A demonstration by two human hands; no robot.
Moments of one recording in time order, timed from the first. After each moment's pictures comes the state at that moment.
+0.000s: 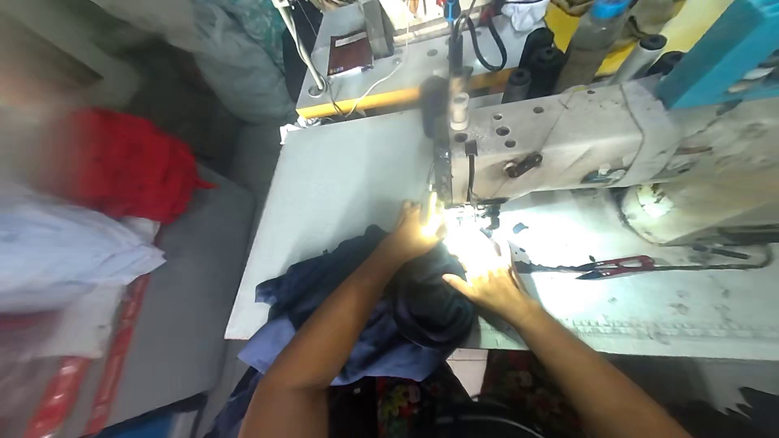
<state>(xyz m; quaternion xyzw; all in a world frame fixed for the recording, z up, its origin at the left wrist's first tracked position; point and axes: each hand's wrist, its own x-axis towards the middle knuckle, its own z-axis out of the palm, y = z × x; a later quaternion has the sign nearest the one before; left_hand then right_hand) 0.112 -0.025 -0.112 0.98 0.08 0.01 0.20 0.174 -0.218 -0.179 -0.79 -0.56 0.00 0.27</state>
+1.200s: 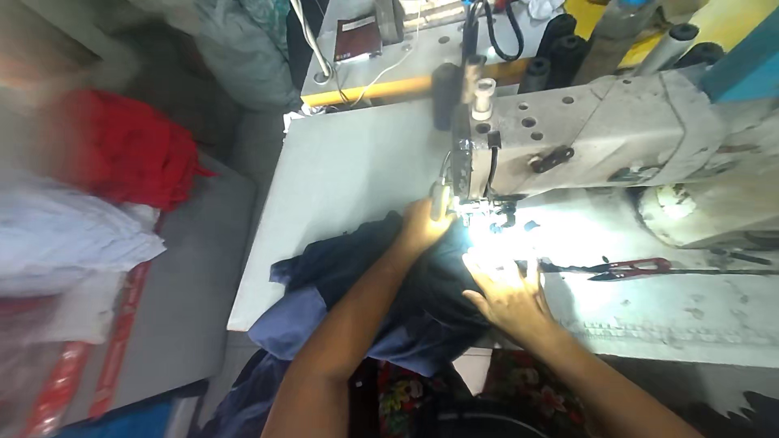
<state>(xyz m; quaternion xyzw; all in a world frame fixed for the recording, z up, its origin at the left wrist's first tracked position) 0.122 -0.030 -0.126 0.93 0.28 0.03 0.24 0.153 -0.251 -0.164 -0.80 -0.56 -0.03 0.20</state>
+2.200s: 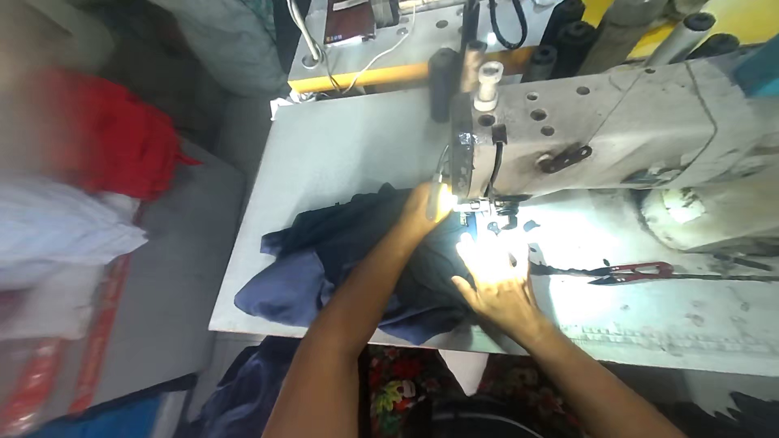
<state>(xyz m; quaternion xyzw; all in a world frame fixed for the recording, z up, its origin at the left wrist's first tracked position) 0.137 -0.019 -0.155 0.95 0.18 0.15 0.20 0.159 -0.230 -0.177 -0.81 -0.54 -0.06 0.23</state>
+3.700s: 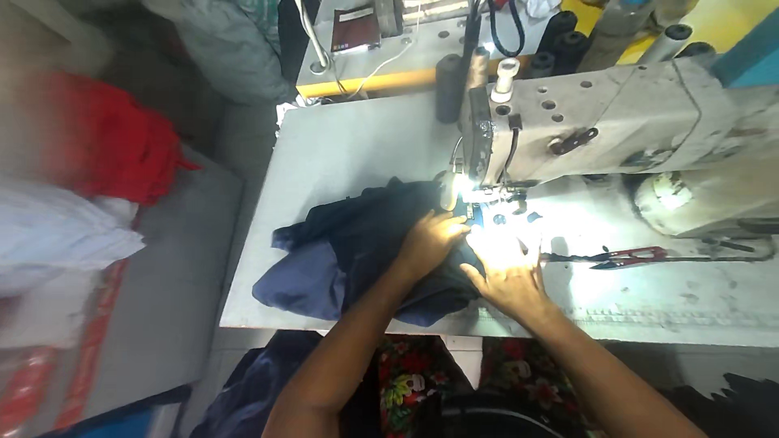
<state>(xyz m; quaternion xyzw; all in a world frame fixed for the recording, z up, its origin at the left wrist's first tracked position) 0.076 -0.047 -0.165 0.95 0.01 0.21 0.21 0.156 -0.229 -0.169 -0.83 -0.52 -0.07 0.19</state>
